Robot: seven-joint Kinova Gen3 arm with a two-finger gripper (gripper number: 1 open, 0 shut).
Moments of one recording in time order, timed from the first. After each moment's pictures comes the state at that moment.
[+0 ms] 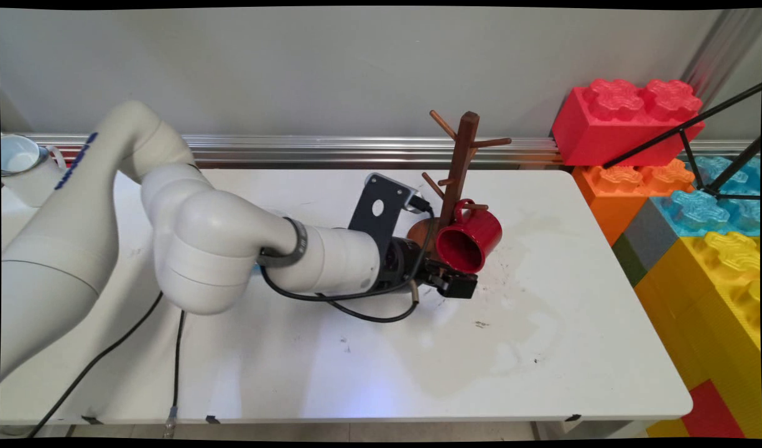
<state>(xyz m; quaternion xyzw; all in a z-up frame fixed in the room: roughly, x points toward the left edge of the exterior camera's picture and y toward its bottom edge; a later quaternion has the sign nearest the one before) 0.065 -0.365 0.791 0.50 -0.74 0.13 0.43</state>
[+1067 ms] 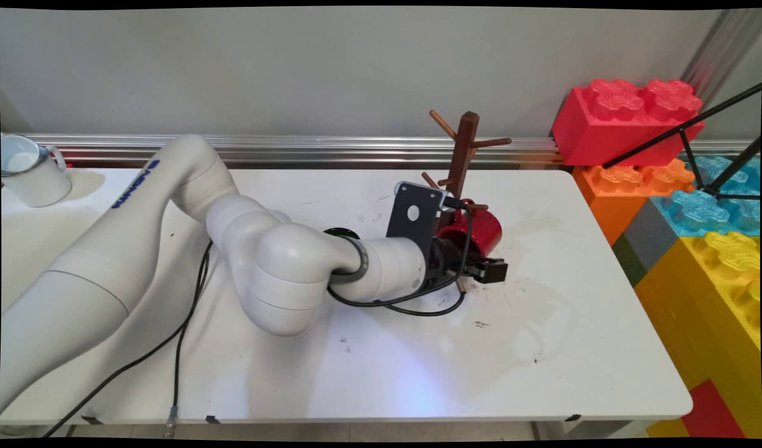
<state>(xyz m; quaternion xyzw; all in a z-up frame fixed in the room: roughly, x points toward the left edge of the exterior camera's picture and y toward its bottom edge) 0.017 -0.395 0.756 0.55 -0.68 0.15 0.46</state>
